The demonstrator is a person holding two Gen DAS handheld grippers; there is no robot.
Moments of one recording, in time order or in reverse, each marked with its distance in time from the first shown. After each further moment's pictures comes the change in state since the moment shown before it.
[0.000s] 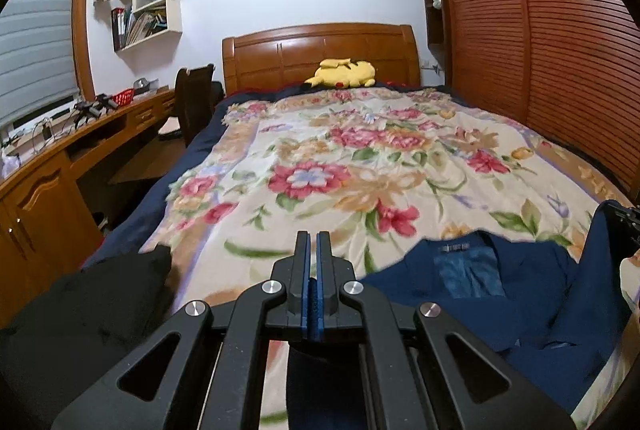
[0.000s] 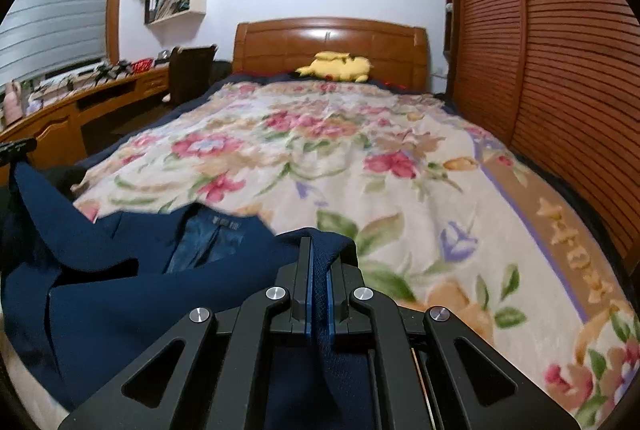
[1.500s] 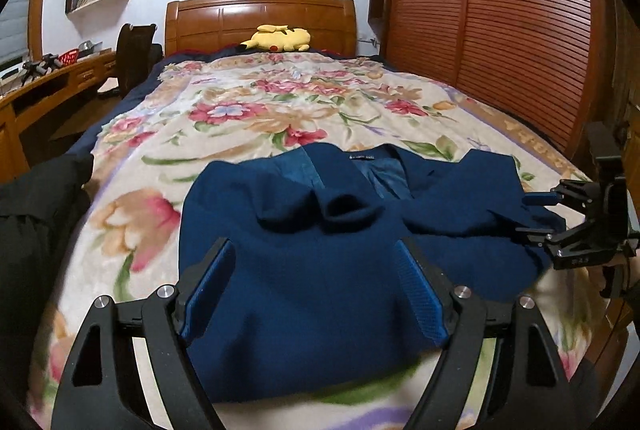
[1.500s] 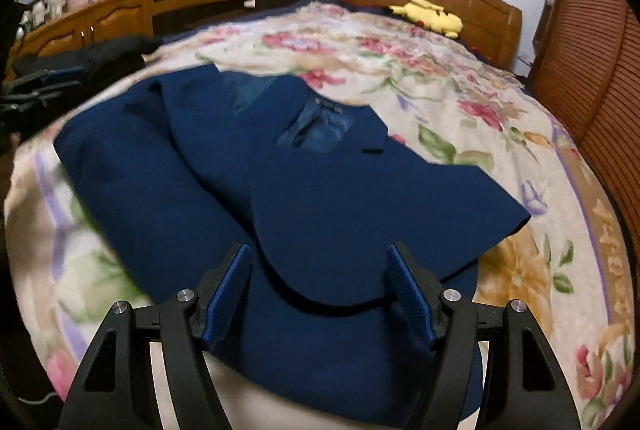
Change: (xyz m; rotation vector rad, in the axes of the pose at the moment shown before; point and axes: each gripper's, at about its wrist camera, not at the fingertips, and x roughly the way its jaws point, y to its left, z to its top) left arm -0.039 -0.056 -0.111 -0.020 0.106 -0.250; right arm -0.017 0.053 -0.046 -0.288 0.273 0.186
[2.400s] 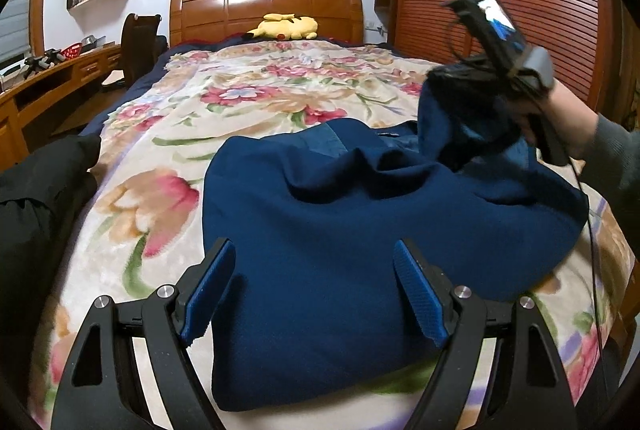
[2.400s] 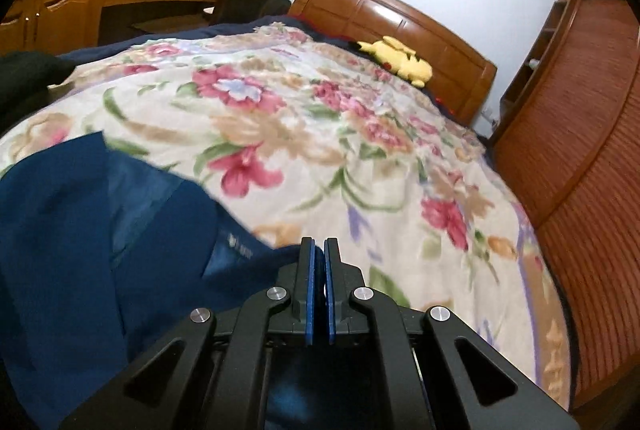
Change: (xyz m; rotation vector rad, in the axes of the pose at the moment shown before) left arm 0.014 0.028 -0.022 0.013 0.029 0.018; right arm 0.130 0.005 0.181 -0.123 -0.083 -0.270
